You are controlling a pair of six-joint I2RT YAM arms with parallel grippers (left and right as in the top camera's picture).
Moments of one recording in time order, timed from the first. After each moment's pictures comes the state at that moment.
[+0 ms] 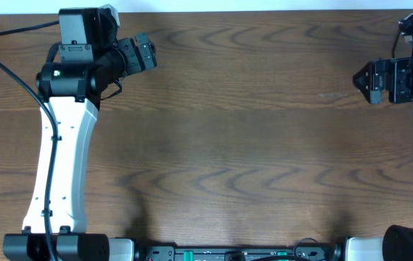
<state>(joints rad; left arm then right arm) -0.01 1.55 1.60 -0.84 0.20 -0.30 -0.18 1.57 2.14 -1.62 -0.34 -0.22</state>
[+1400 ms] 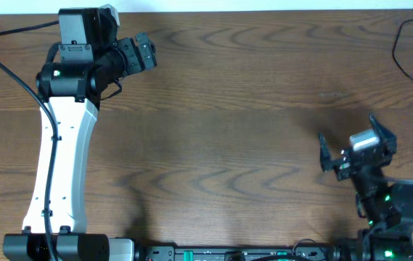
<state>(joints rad) -0.01 1.55 1.60 -0.84 0.20 -0.30 -0.06 0.37 0.35 -0.07 -0.30 -0.33</state>
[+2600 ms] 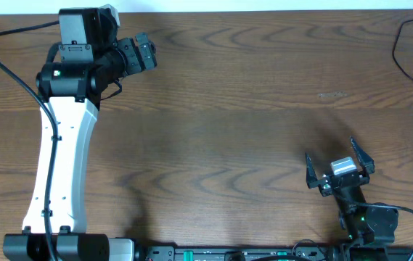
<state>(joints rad) -0.01 1.55 1.60 -0.84 0.20 -0.30 -0.01 0.01 0.01 -0.05 -0.25 -0.33</state>
